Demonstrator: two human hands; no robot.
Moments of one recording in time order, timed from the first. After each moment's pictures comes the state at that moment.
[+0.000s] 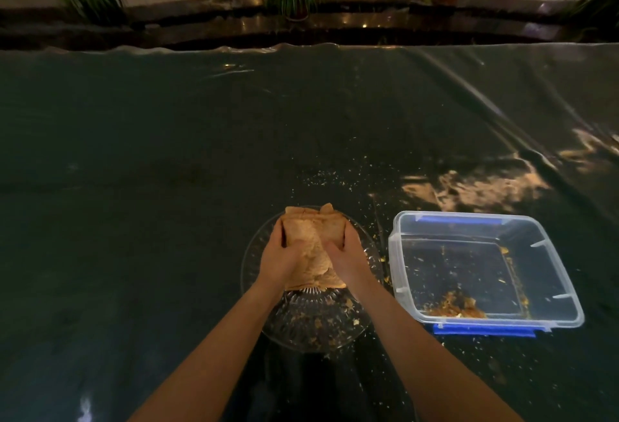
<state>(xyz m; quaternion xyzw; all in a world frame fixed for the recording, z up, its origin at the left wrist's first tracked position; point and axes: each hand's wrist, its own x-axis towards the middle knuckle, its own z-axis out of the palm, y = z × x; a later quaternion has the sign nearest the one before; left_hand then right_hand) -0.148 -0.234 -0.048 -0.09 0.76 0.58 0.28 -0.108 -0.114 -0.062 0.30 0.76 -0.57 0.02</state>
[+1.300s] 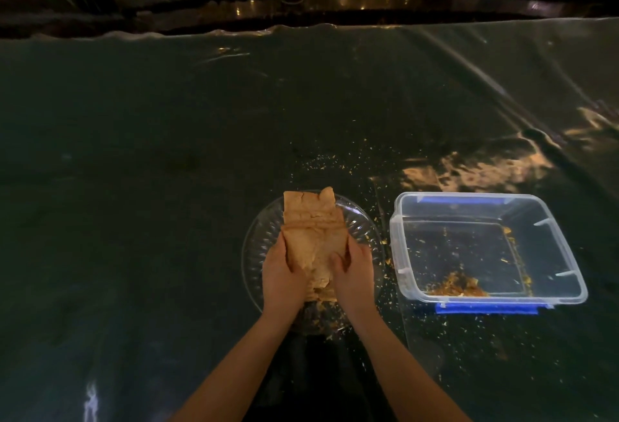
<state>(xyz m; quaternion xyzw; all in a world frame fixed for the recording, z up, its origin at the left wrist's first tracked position) -0.089 -0.242 -0.053 -0.03 0.86 0.49 0.14 -0.053 -0.140 -0.080 0.33 0.81 -0.49 -0.08</state>
